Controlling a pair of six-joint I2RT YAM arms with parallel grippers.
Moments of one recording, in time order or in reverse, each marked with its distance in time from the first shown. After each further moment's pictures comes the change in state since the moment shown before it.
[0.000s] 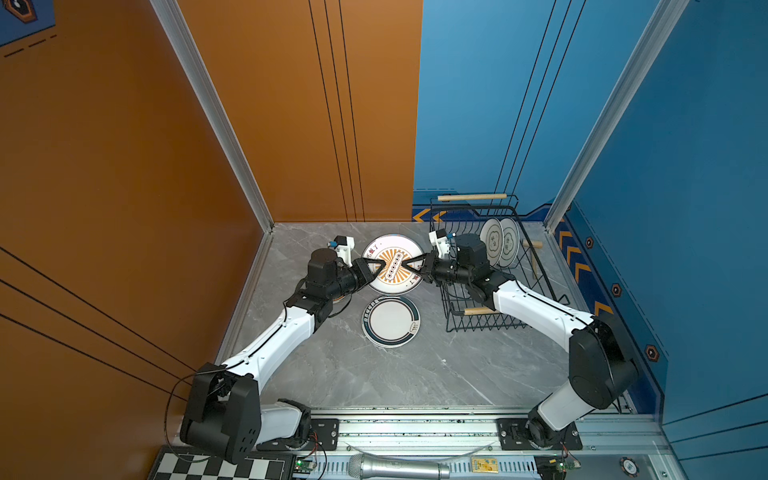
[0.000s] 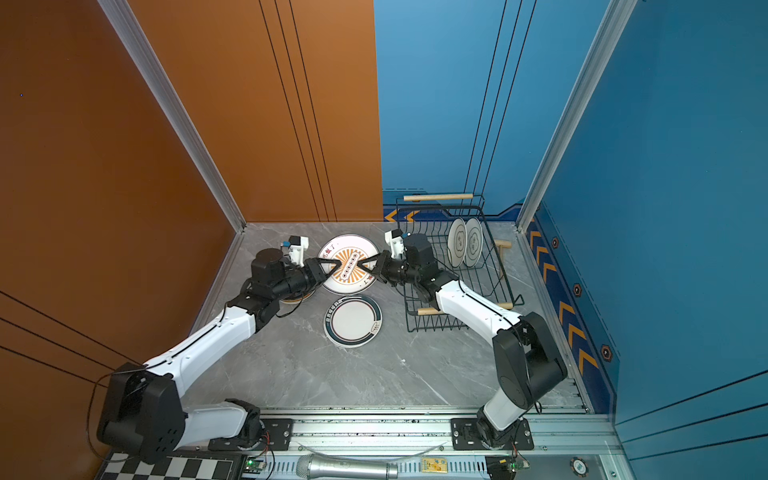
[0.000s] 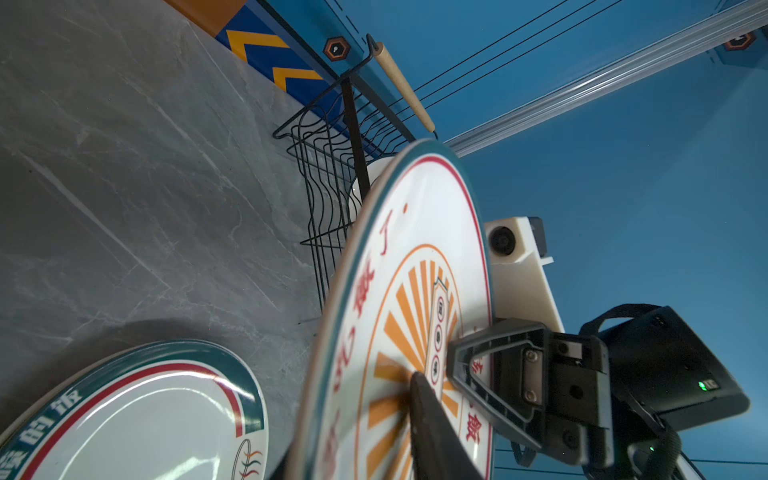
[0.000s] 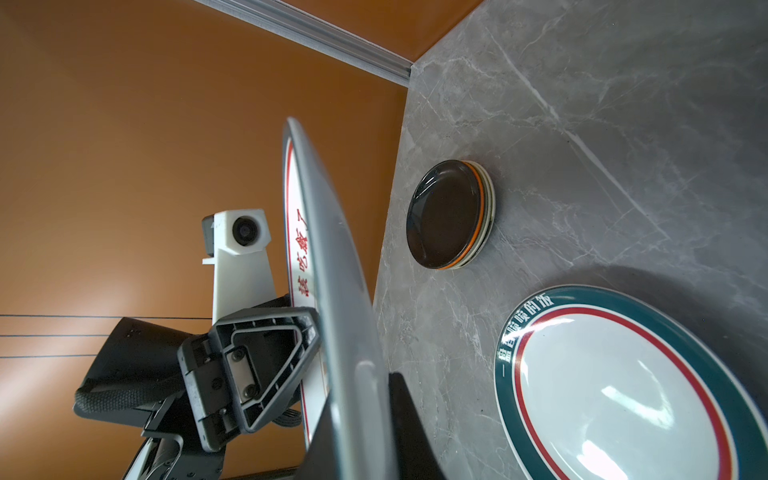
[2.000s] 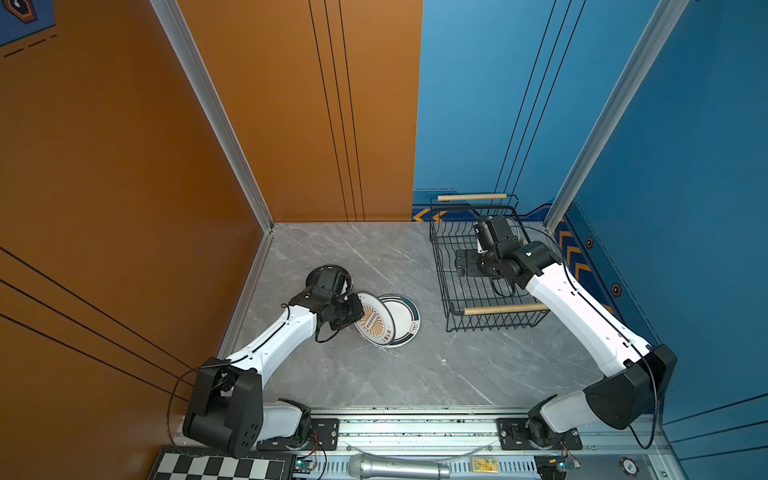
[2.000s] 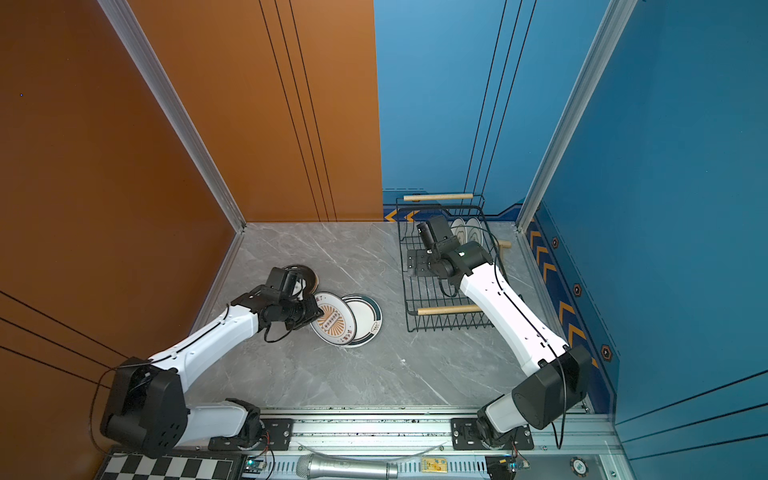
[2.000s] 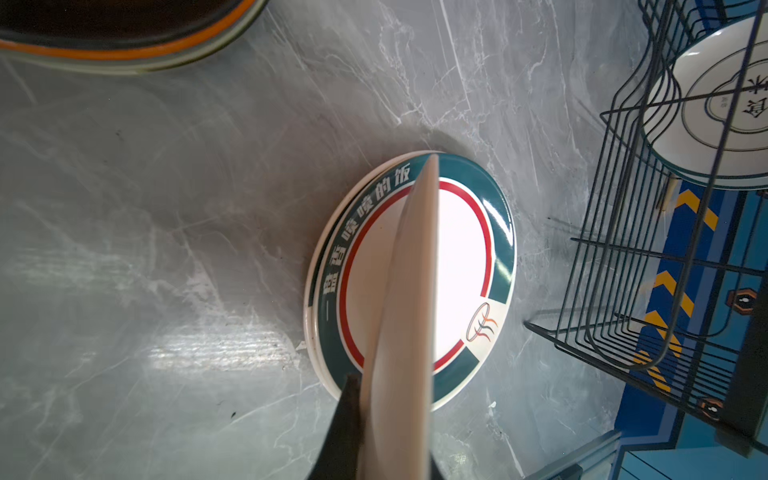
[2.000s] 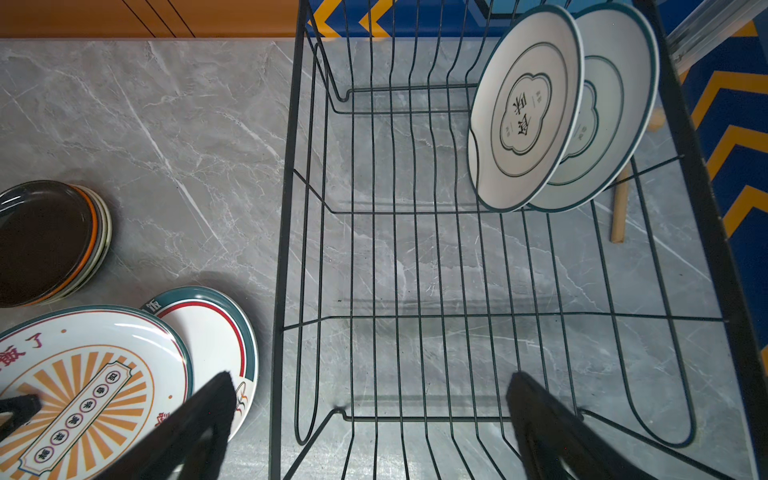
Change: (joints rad) left arm -0.015 0.036 -0.005 -0.681 -0.257 0.196; right arm -0.064 -0.129 0.384 -1.083 0.838 -0.675
